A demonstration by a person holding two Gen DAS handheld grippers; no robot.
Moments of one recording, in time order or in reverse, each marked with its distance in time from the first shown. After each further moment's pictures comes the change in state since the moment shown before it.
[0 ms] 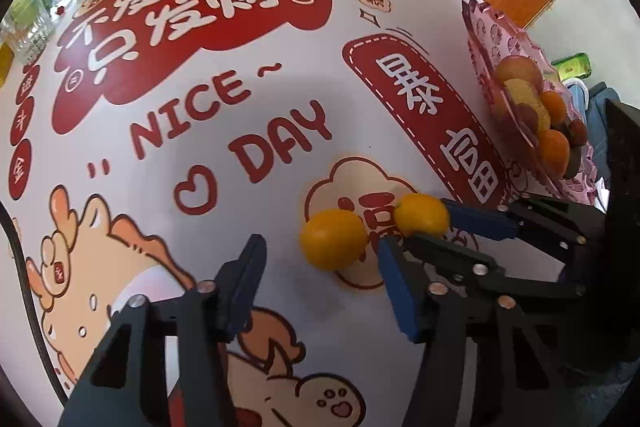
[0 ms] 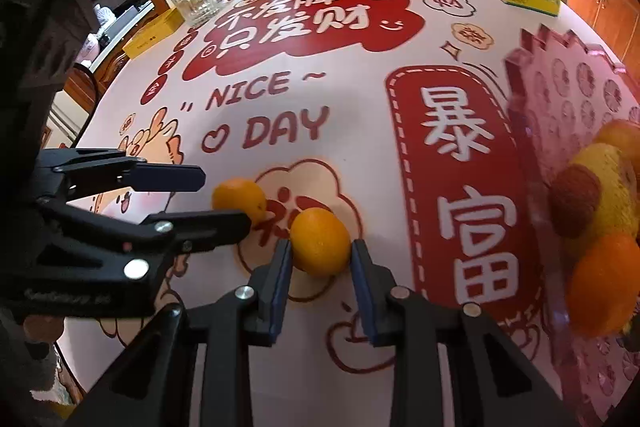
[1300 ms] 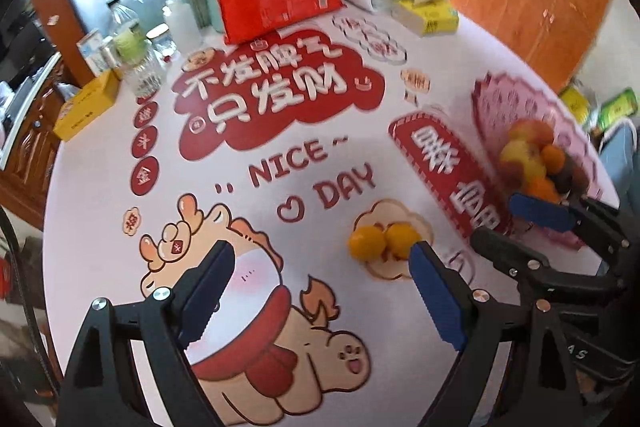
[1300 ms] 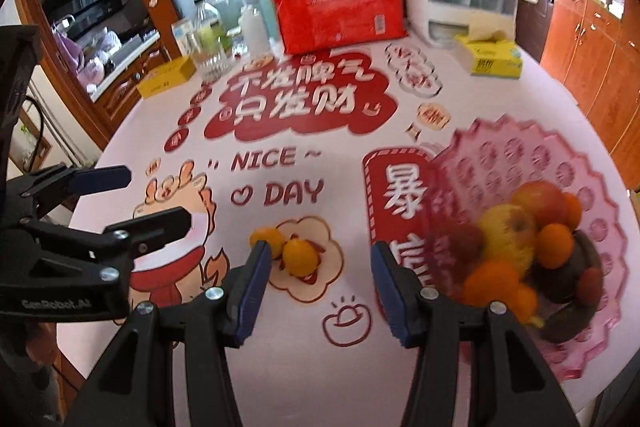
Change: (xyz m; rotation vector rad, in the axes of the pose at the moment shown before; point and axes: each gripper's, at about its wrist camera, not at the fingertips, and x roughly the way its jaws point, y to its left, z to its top) left arm -0.109 -0.019 -0.023 -0.073 -0.194 0.280; right arm -0.088 0.020 0.008 -0.031 -0.147 -0.063
